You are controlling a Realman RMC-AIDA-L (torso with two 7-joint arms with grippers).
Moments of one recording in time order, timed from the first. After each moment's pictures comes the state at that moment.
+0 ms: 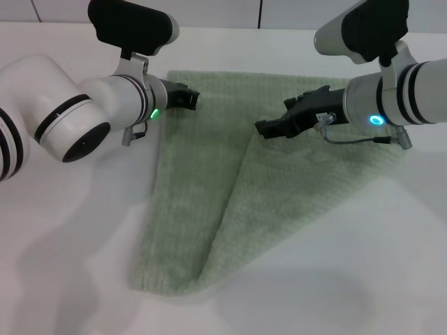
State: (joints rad) left arm -0.88 -2.07 -1.09 -0.44 2.87 -0.16 -0.50; right arm 0.62 2.08 -1.62 -1.01 -2.24 -0.81 2.43
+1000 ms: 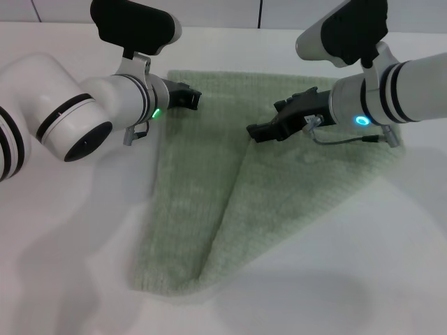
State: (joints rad) left arm -0.88 -2.07 -1.08 -0.45 2.87 -0.17 -0.50; right arm 0.68 2.08 -1.64 -0.93 -2.23 -0.78 2.41
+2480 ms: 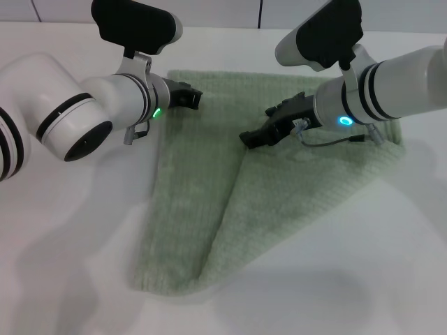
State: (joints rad) left arm -0.88 -2.07 -1.09 -0.46 2.87 -0.17 -0.49; right arm 0.81 2.08 -1.66 -0.74 -2.19 -0.74 2.36
